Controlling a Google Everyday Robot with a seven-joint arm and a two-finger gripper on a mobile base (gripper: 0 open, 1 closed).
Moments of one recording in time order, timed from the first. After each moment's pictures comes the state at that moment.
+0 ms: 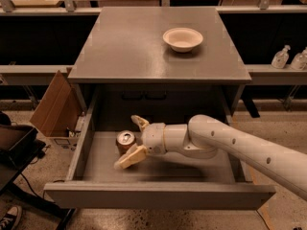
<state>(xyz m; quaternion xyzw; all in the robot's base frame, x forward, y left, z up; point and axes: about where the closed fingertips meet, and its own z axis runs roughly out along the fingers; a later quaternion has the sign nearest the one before) 0.529 0.096 0.689 -0.49 0.61 0.41 0.46</state>
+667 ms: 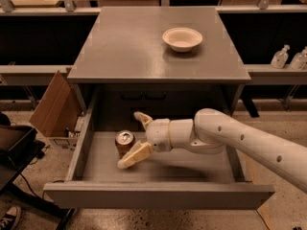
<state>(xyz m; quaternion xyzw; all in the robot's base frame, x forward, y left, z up) 0.519 0.085 0.712 -0.50 0.62 0.42 0.45</state>
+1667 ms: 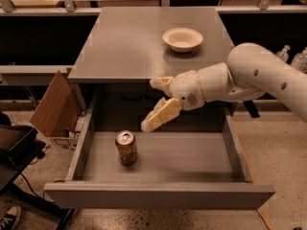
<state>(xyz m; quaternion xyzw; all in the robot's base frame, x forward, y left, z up) 0.520 0.019 0.850 -0.53 0.64 0.41 0.37</state>
